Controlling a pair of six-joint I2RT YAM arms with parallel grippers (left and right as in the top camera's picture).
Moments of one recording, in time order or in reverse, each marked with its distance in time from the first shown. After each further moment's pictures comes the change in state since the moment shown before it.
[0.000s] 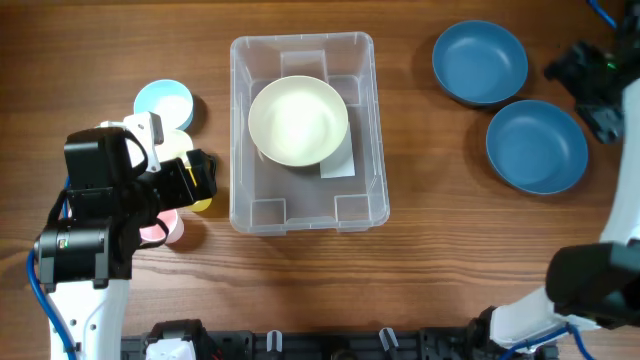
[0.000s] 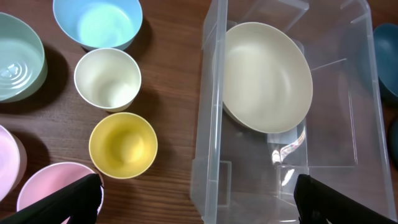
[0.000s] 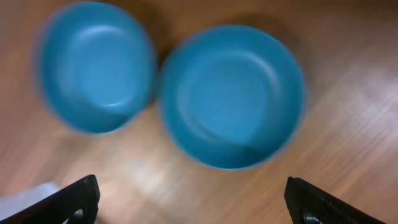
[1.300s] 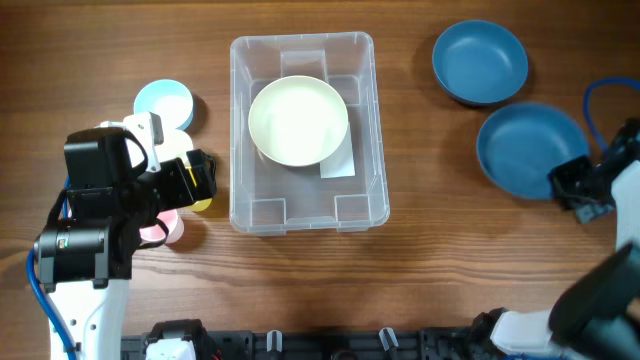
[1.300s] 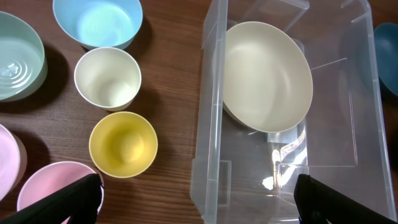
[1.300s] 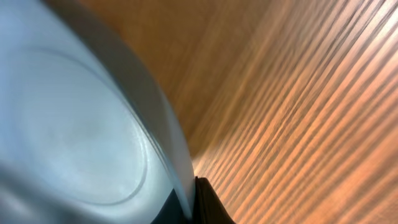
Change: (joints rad) left arm 0.000 0.000 0.002 -0.003 0.000 0.000; right arm -0.255 -0.188 -0.779 0.472 -0.149 -0.085
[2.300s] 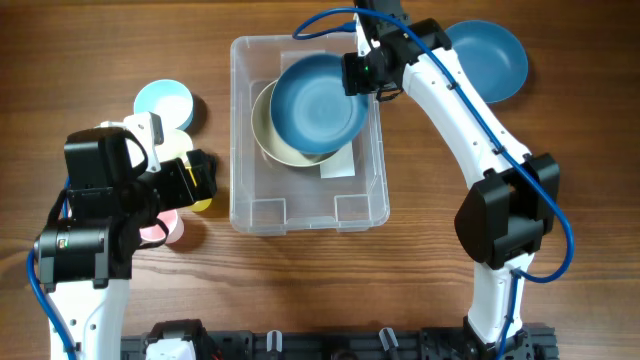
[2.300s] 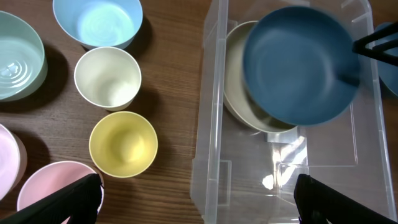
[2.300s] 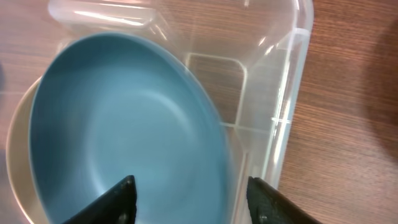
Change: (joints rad) left arm 0.000 0.001 0.000 -0.001 0.000 0.000; right arm 0.982 0.537 0.866 -0.082 0.019 -0.352
